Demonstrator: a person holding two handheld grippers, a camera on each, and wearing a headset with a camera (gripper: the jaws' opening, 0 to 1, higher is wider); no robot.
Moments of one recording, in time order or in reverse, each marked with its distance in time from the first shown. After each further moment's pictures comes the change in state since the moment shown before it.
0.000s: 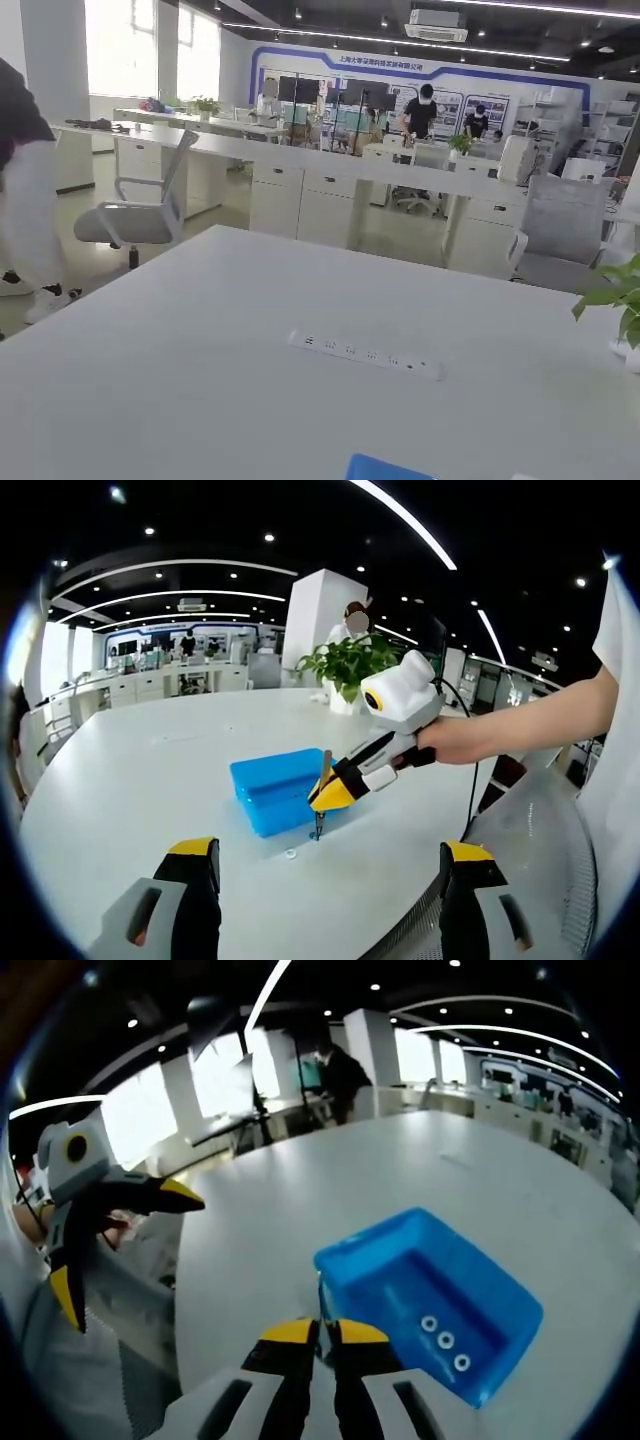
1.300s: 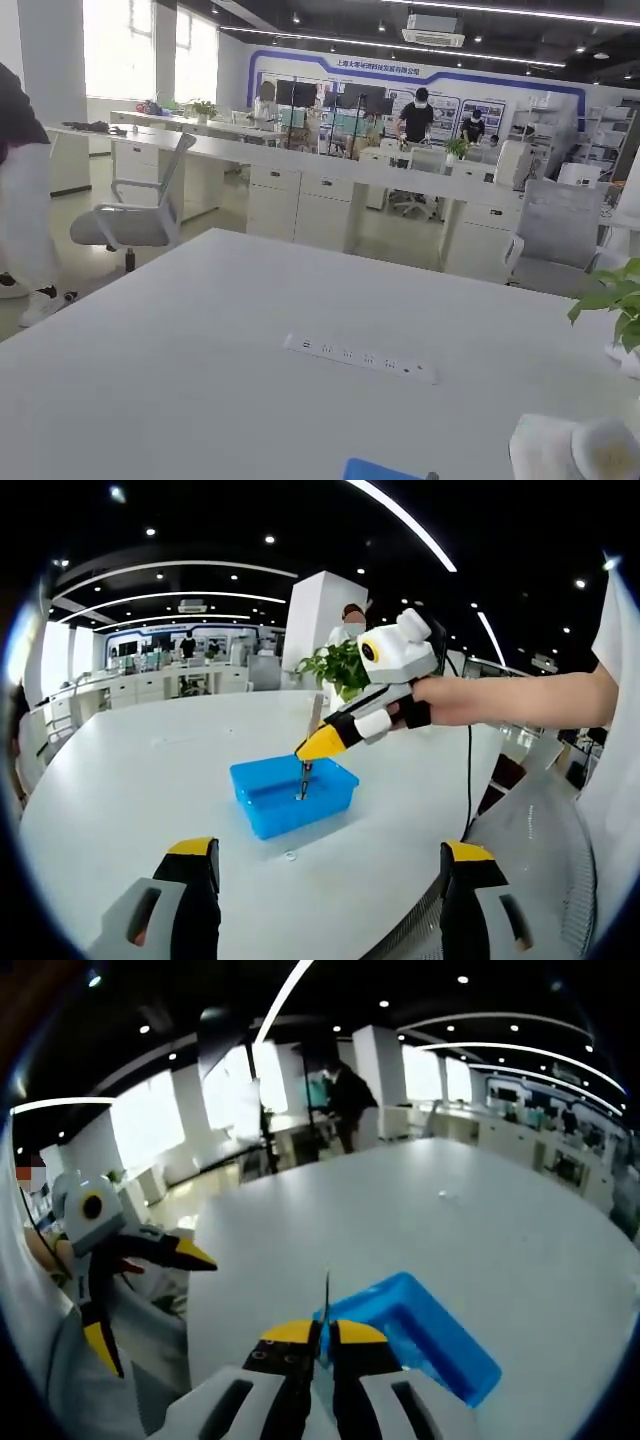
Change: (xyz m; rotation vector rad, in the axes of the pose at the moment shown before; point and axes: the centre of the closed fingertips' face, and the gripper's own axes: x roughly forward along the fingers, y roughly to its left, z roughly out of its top) left arm -0.001 -0.001 0.003 -0.002 -0.009 -0.001; right arm -0.028 -0.006 0.066 -0.041 -0.078 0.011
